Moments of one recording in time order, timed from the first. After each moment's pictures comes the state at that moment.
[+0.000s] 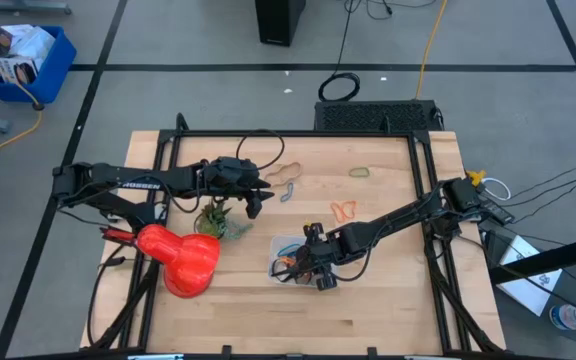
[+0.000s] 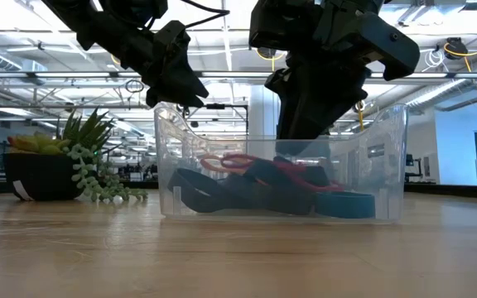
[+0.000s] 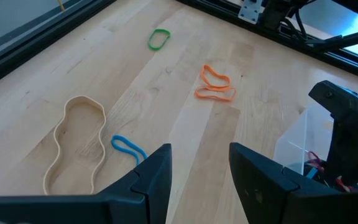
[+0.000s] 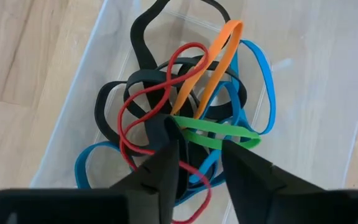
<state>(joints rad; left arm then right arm) 0.20 1.31 0.76 0.00 0.02 -0.27 0.30 1.85 1.27 -0.55 0.13 0.03</state>
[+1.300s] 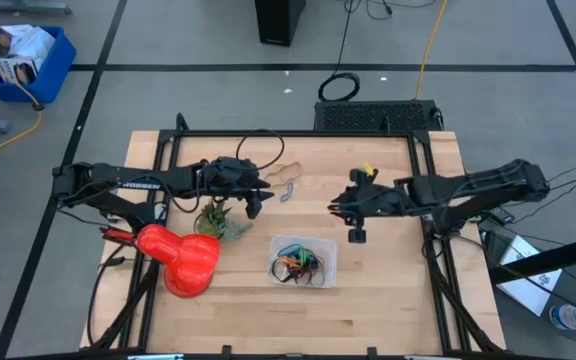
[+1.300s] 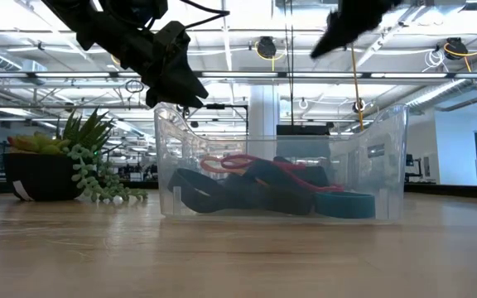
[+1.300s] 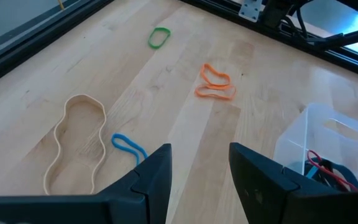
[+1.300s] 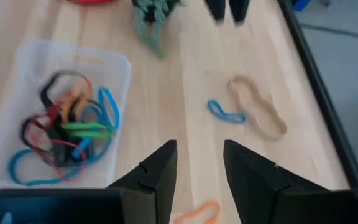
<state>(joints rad) 0.20 1.31 0.76 0.00 0.02 -0.27 0.14 1.22 1.03 -0.57 0.29 -0.01</state>
